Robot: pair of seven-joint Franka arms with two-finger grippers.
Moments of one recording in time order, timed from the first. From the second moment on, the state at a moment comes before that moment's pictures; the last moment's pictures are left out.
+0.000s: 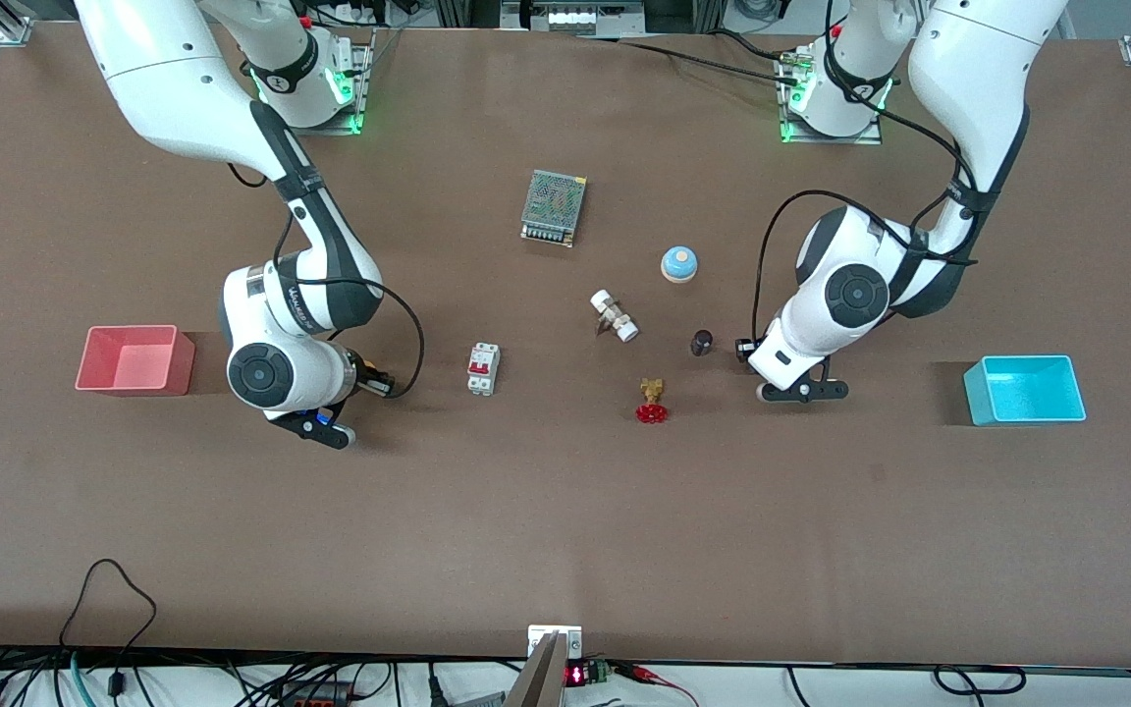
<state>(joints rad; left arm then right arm) -0.09 0.48 -0.25 -2.02 0.08 2.39 -0.44 0.29 0.68 0.02 -1.57 0.06 1.99 0.67</state>
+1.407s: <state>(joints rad) -0.03 0.28 -0.24 -1.83 0.08 2.05 -0.44 0.01 0.28 -0.01 -1.39 0.06 1.55 0.20</state>
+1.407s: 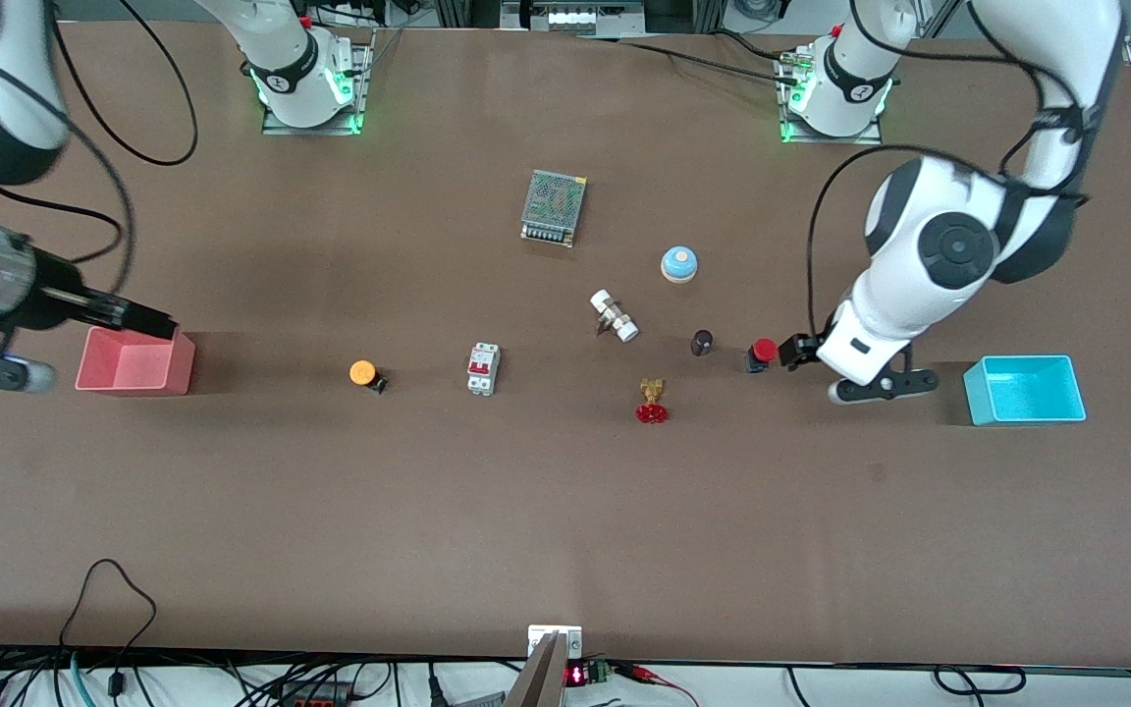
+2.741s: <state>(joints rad) 0.17 0.27 -0.23 -1.33 0.14 1.42 0.05 -0.05 -0.06 -0.05 -1.72 0.02 1.62 -0.04</state>
